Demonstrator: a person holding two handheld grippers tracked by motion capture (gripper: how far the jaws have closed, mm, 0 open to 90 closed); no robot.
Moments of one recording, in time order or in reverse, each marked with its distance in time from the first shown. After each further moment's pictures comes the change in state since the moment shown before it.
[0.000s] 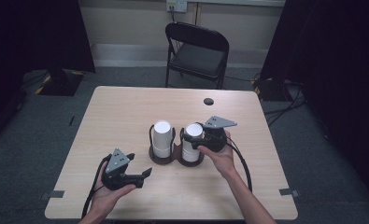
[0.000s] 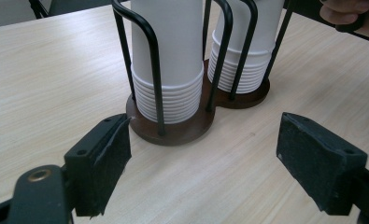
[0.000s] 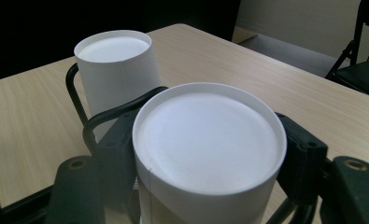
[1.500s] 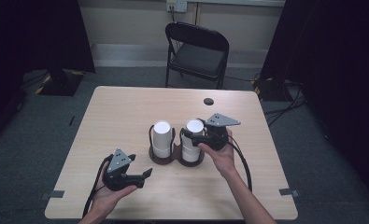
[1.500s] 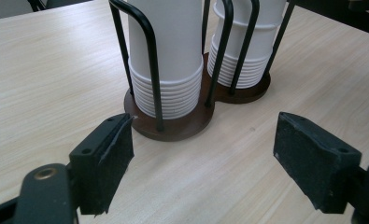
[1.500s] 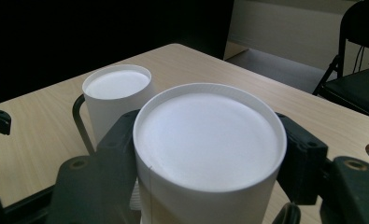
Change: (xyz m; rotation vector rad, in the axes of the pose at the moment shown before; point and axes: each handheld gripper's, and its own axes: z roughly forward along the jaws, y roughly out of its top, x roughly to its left) left arm -0.001 0.000 0.003 0.021 -0.010 -0.002; right arm 0.005 0.013 -0.010 -0.059 -0.031 0.018
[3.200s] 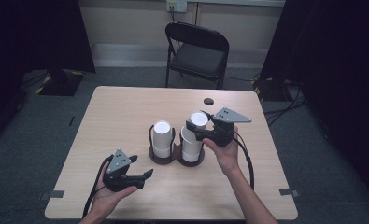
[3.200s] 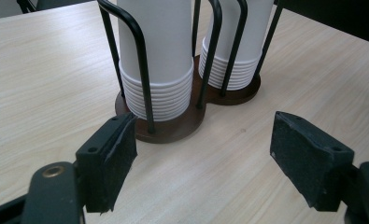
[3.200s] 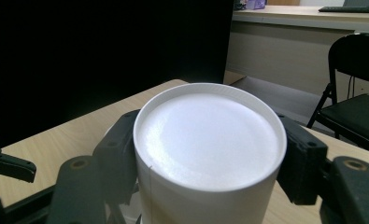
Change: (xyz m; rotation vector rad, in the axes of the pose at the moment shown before) left arm -0.001 0.000 -0.001 -0.014 -0.028 0.000; right arm 0.002 0.026 -0.024 -0.128 0.001 0.029
